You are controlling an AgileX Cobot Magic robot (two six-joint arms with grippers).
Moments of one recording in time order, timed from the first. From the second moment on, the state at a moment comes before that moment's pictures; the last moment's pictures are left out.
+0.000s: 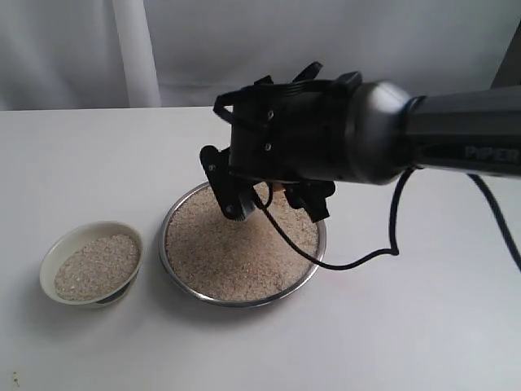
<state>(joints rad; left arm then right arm) 0.08 0.00 0.00 0.05 0.29 -0.09 0.85 1.96 -1.41 -0.99 0.92 -0.48</state>
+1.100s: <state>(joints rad) 0.08 0.00 0.00 0.05 0.29 -0.09 0.89 2.21 -1.42 -1.16 0.92 -0.52</state>
